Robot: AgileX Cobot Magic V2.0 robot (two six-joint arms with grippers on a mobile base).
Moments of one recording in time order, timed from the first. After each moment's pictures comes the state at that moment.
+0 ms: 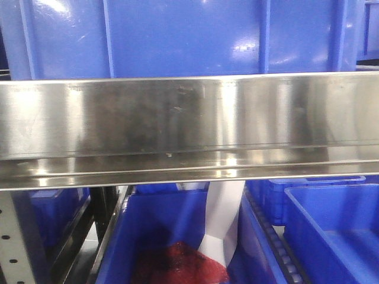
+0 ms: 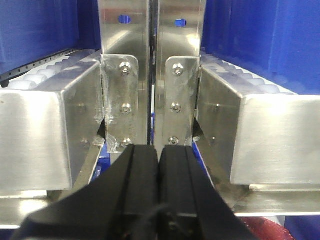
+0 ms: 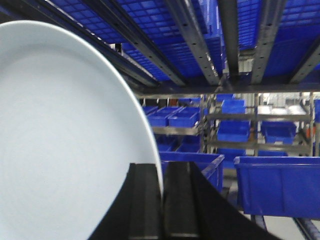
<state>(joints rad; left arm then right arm) -0.05 -0.02 0.03 -0.04 0.12 0.03 0.29 0.17 -0.61 0.43 0.19 -0.32</state>
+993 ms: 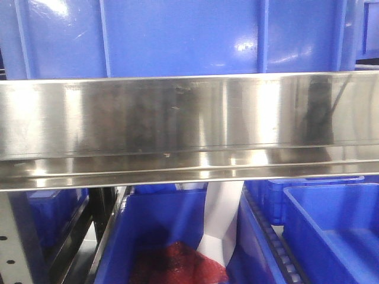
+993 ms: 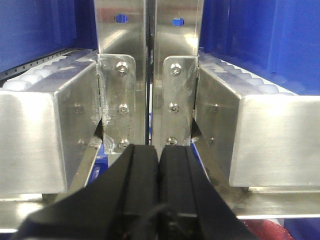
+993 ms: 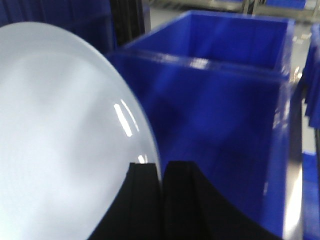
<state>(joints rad) -0.05 -0.02 0.03 -0.04 0.12 0.03 0.31 1.45 -1.55 0.42 0.49 -0.32</state>
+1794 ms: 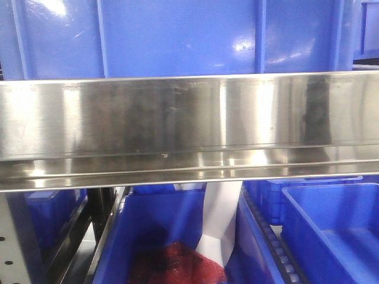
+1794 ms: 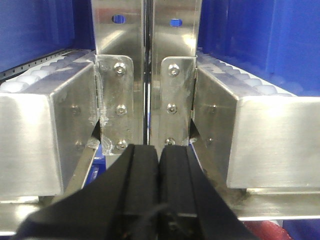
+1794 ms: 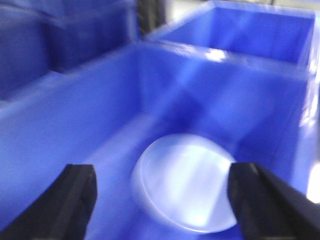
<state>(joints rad) -0.05 -0.02 0.03 -0.04 0.12 0.03 0.35 1.34 -1.55 0.42 0.62 -0.32</state>
